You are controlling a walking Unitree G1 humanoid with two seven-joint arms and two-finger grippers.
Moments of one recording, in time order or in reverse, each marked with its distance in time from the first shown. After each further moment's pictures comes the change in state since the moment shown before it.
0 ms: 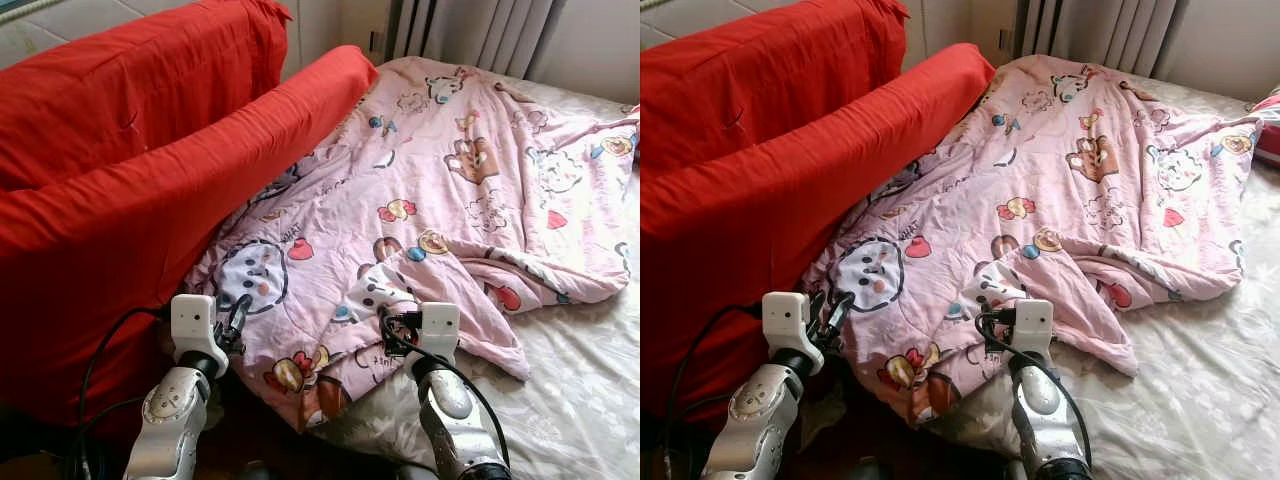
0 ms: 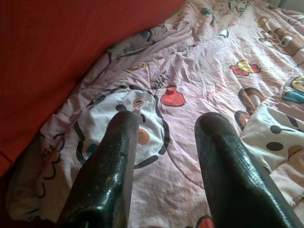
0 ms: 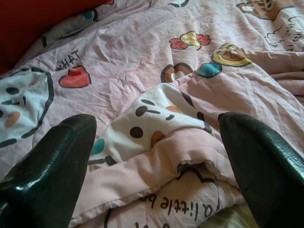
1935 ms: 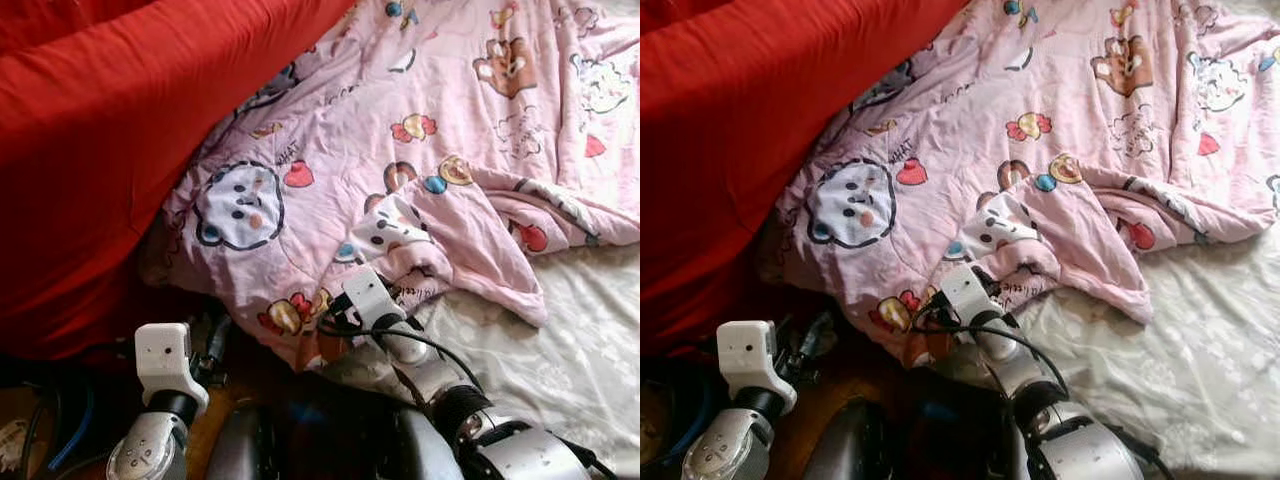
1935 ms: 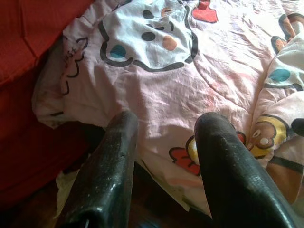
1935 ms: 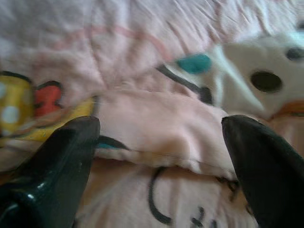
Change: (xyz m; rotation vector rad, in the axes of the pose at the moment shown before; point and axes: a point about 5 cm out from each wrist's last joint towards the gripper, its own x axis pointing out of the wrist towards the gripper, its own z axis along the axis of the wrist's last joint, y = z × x) left arm -0.068 -0.007 0.030 0.005 0.008 0.114; right arm 0.044 0.041 0.037 -0.474 0.077 0.223
